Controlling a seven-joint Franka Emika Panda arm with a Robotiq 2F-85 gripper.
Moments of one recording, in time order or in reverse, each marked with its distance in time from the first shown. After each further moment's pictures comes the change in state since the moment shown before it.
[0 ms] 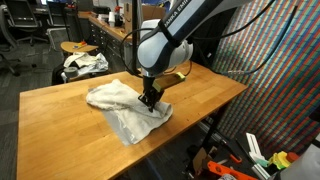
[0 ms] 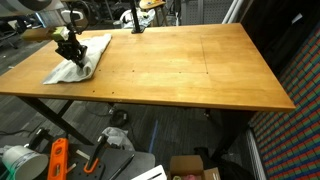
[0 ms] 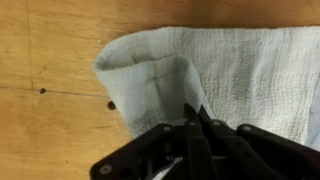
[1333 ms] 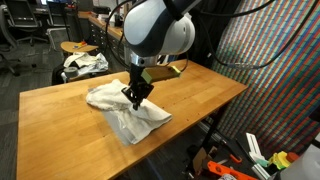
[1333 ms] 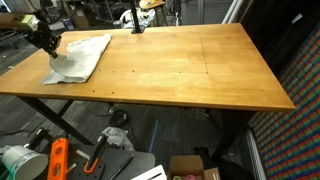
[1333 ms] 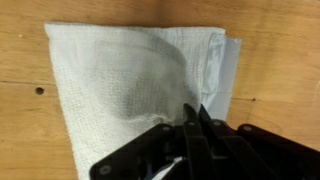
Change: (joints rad) arm 0.029 -0.144 0.098 -0.036 0.203 -0.005 -0.045
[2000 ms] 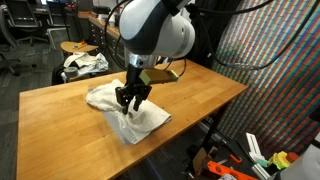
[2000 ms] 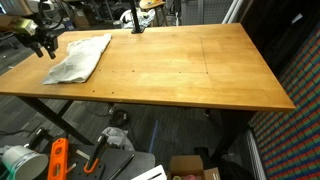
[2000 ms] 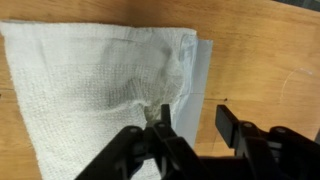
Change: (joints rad) arm 0.012 -0.006 0.015 -0.018 0.161 0.031 -0.117
